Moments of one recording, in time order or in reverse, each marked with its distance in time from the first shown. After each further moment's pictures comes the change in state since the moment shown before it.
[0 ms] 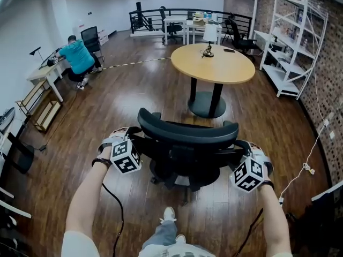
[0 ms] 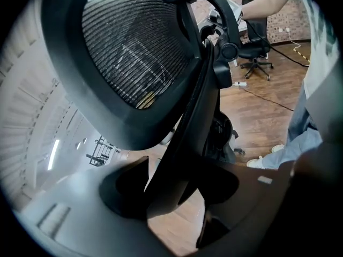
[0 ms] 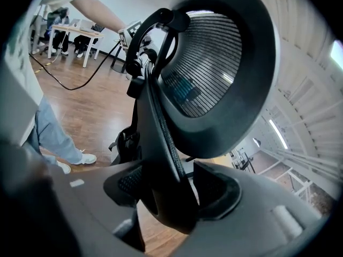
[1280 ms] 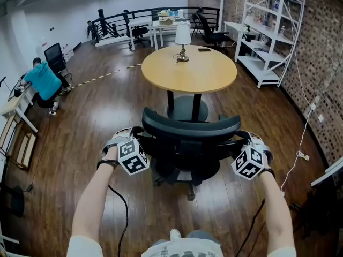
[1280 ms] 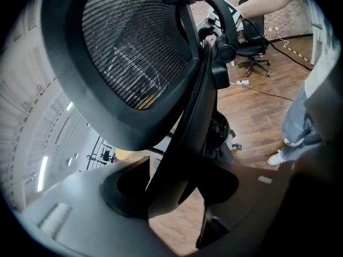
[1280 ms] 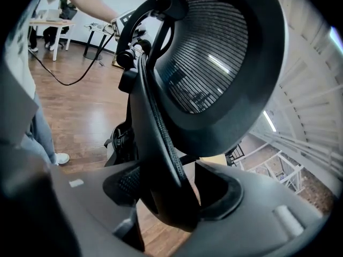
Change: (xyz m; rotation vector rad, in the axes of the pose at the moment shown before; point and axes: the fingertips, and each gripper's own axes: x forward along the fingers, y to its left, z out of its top) left arm 0.193 0.166 0.058 0.108 -0.089 -0.071; right arm 0.154 -0.163 -0.041 0.112 0.167 -0.107
